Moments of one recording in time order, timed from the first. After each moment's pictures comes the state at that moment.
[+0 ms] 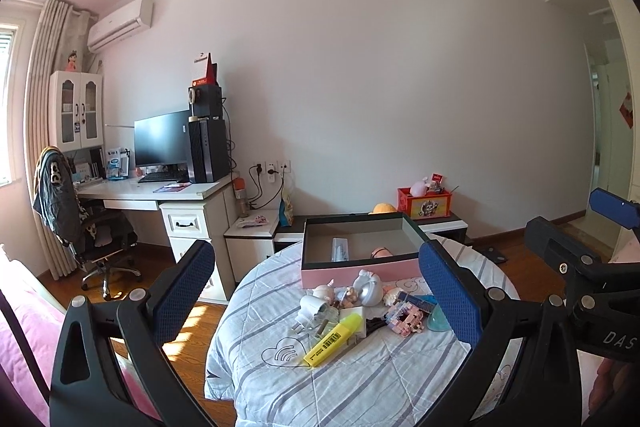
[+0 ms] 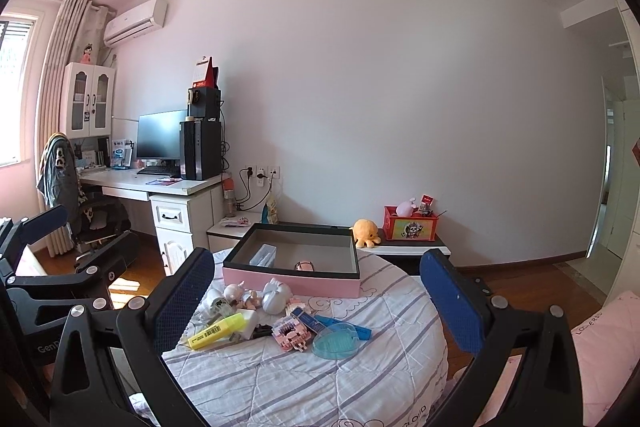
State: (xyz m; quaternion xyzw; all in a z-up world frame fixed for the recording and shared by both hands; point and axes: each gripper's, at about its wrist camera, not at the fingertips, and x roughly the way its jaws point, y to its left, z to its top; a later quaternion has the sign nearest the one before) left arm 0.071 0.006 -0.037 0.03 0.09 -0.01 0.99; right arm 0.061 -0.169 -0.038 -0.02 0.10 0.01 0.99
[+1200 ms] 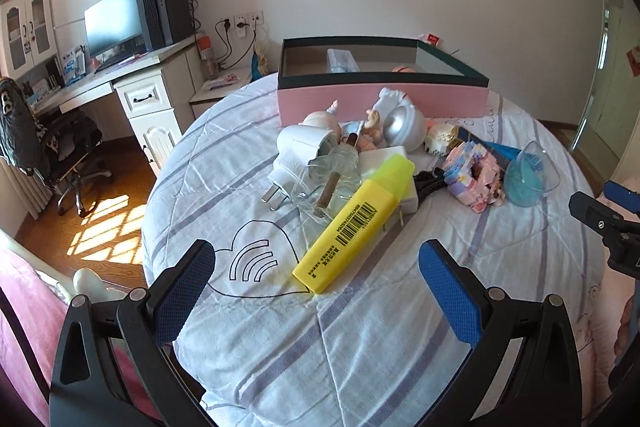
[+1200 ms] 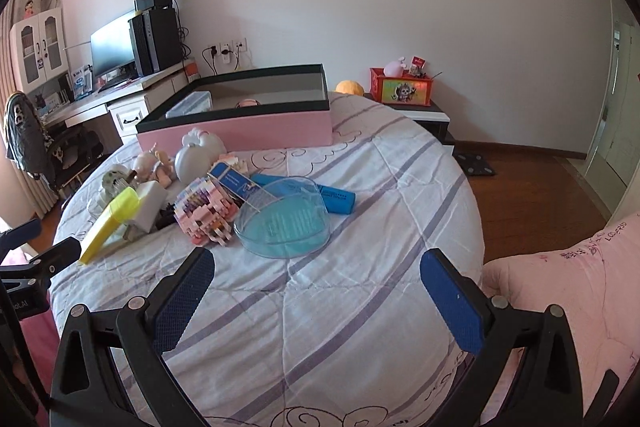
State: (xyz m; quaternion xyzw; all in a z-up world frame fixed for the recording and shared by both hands) left arm 0.233 0.019 -0.210 0.04 0.35 -0.05 0.93; right arm 0.196 -0.232 -0.204 0.03 0.34 -0.01 0.94
